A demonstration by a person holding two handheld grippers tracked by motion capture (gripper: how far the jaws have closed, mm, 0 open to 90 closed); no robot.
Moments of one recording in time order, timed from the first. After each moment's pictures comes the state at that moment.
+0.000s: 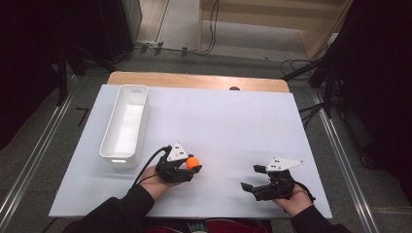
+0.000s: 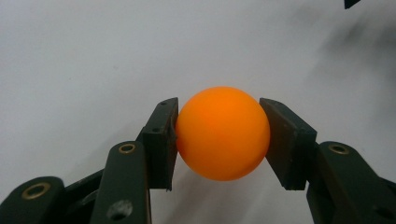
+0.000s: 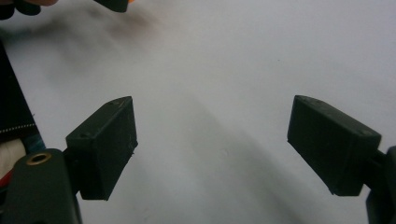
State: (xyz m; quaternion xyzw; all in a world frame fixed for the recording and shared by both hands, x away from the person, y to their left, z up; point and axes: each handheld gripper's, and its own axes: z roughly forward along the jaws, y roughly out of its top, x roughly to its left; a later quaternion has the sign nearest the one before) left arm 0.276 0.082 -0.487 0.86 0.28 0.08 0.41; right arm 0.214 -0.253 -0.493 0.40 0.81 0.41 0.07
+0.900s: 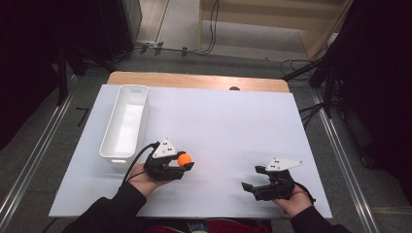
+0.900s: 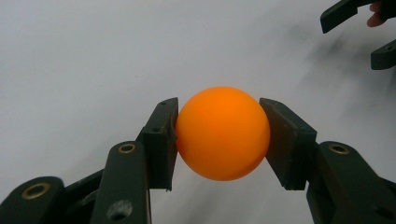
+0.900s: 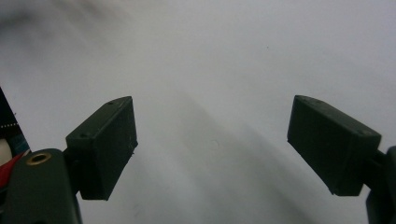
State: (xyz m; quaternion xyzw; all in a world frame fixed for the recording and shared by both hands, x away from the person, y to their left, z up) left arm 0.273 0.106 -0.461 0.85 0.28 0.09 0.43; right arm 0.211 -0.253 -0.497 0.42 0.81 0.40 0.07
